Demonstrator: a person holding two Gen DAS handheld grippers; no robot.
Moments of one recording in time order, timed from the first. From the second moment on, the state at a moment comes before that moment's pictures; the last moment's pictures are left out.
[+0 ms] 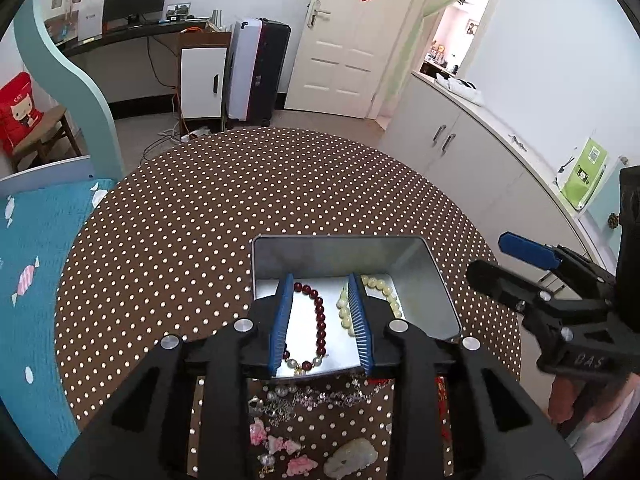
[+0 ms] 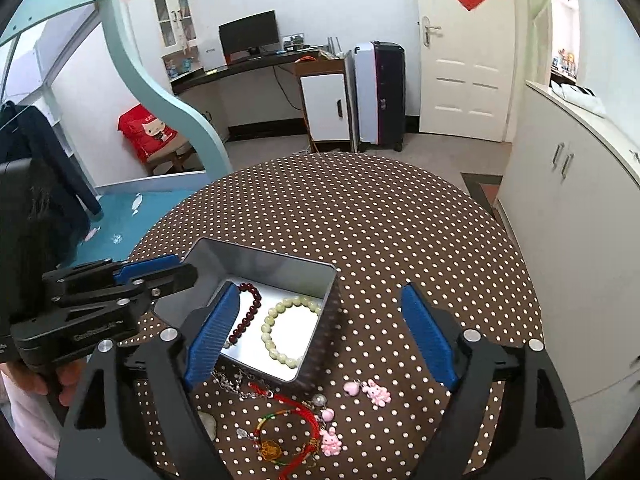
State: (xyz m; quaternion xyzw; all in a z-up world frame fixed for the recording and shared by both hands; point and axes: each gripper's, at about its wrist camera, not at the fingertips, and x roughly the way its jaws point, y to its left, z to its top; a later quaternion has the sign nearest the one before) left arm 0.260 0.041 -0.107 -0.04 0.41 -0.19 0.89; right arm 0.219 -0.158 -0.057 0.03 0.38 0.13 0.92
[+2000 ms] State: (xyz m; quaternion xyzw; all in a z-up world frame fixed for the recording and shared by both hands) left arm 0.156 0.115 -0.167 -0.06 0.48 -0.15 0.86; right arm 0.179 -0.043 -0.124 -0.04 0.47 0.30 0.83
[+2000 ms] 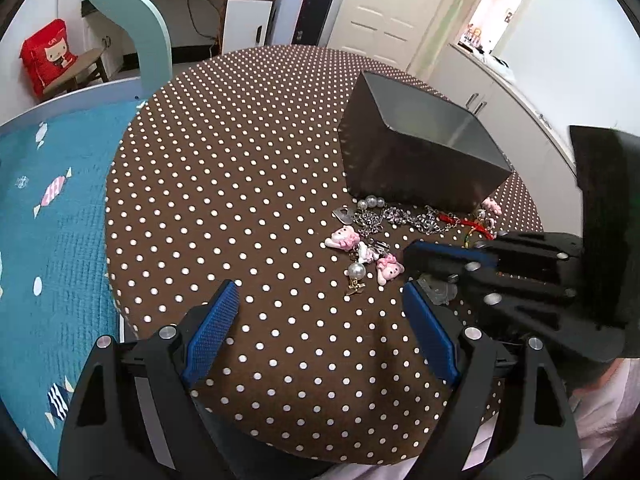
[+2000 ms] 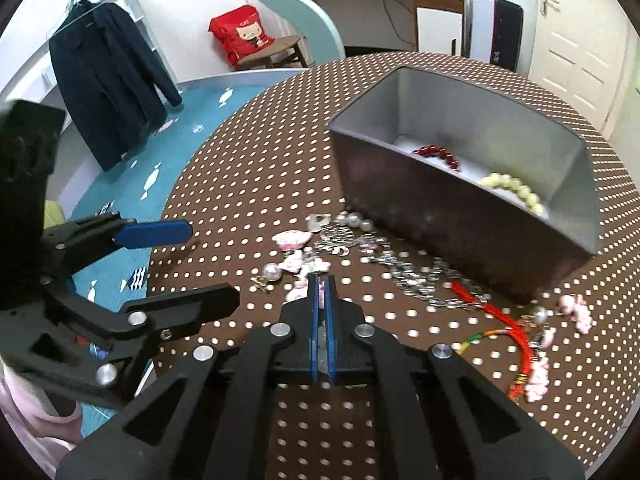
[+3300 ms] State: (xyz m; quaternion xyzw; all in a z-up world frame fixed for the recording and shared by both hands) left arm 0.171 0.081 -0.174 -0.02 0.49 -0.18 0.85; right arm 0.172 -0.096 -0.098 -0.02 0.43 0.25 0.87
